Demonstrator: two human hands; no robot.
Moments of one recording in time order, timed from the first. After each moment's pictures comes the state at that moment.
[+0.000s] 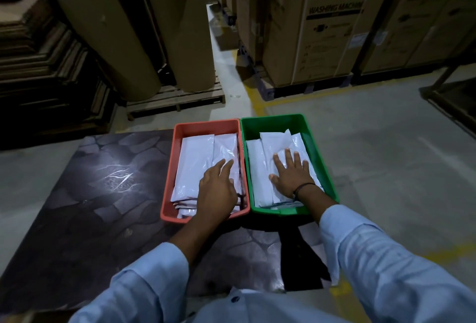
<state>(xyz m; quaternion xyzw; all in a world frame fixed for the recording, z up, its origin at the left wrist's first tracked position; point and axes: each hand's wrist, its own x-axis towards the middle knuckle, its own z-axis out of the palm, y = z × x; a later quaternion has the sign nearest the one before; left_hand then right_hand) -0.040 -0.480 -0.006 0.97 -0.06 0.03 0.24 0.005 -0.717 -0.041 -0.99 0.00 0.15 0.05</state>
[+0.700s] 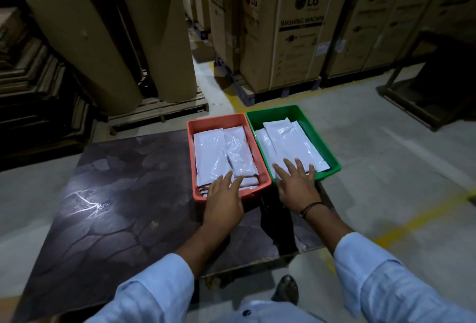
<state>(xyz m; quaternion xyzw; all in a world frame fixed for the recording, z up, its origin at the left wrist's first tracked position) -0.117 -0.392 -0.011 0.96 -0.19 0.02 0.21 -0.128 -0.618 -0.014 -1.00 0.06 -0.04 0.05</state>
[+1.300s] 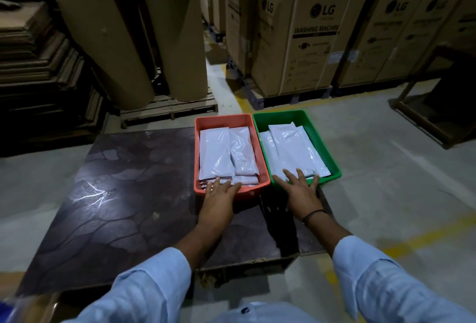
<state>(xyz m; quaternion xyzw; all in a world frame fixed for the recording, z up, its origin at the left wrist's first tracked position) -0.121 -0.380 -0.017 0.97 -0.20 -0.01 0.15 -0.140 -0.630 -0.011 -1.00 0.02 0.07 0.01</state>
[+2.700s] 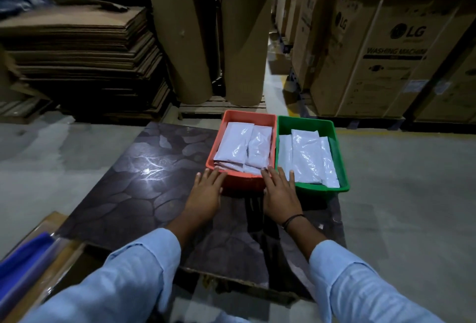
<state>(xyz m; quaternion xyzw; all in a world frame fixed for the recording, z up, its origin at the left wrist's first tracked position) -0.087 -0.352 -0.015 0.99 -0.07 0.04 0.12 -0.063 -0.592 -0.011 -0.97 -0.18 -0.09 0.10</state>
